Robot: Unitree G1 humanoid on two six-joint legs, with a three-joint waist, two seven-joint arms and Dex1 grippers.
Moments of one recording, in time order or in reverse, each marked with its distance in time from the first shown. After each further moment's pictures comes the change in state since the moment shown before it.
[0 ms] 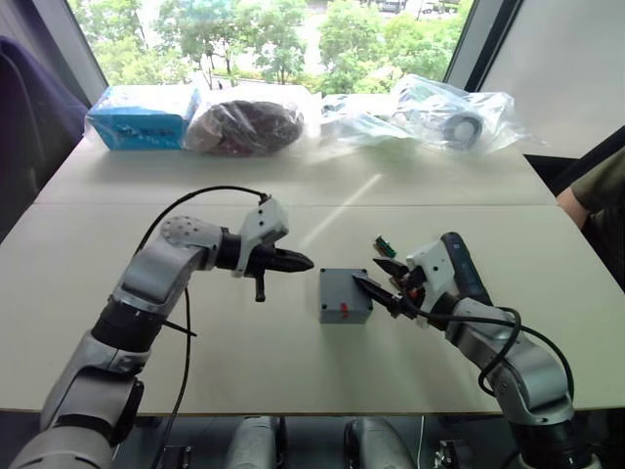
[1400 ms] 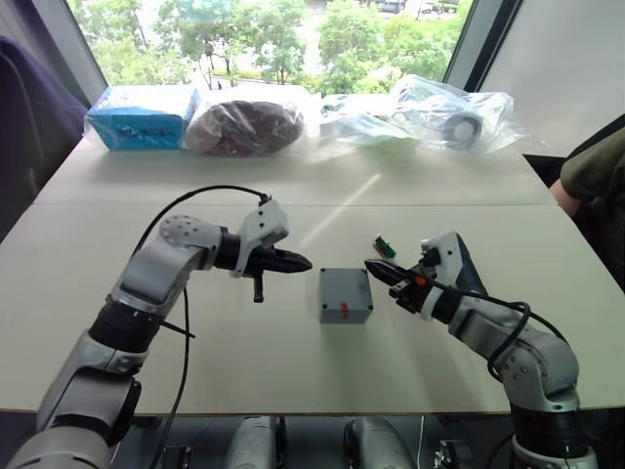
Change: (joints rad) left arm 0.005 0.042 -0.048 -0.008 0.071 -0.043 -0.009; right arm -0.065 0.069 -0.103 0.034 0.224 0.223 -0.065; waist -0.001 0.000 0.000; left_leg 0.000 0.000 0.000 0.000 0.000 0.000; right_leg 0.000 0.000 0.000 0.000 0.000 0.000
